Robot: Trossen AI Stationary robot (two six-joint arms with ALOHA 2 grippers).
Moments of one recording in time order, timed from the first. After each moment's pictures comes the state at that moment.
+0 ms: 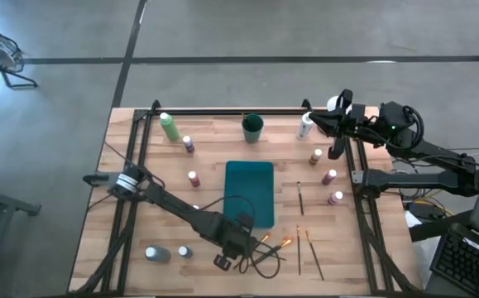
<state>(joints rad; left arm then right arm) -0.44 2.06 1.57 -0.59 -0.03 0.10 -0.32 0.74 0.90 -0.05 -0.07 -0.04</state>
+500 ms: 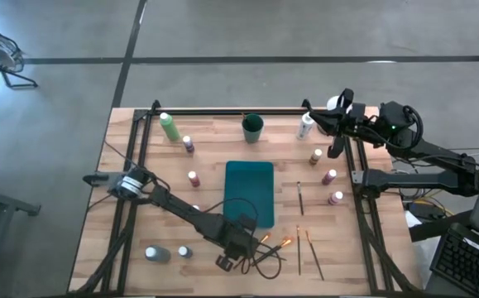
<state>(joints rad) -0.44 2.10 1.56 -0.55 -0.03 0.11 -0.32 0.73 0.90 -0.05 -0.05 -0.04</state>
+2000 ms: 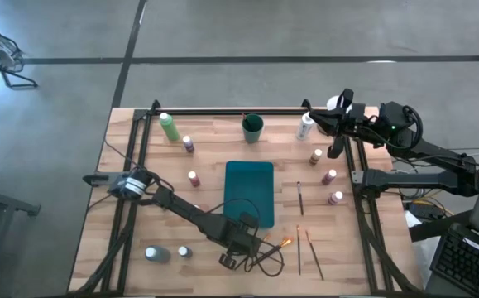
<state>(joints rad) -0.42 2.13 1.60 -0.59 -0.08 0.08 -0.32 0.73 0.90 -0.05 -0.05 -0.05</state>
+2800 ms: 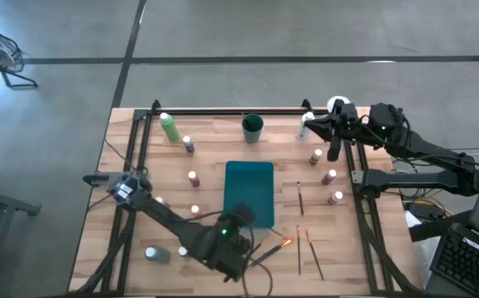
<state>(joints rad) -0.57 2.12 2.15 -1.43 -0.98 0.41 -0.32 0.75 0.90 -0.21 -0.08 0.23</state>
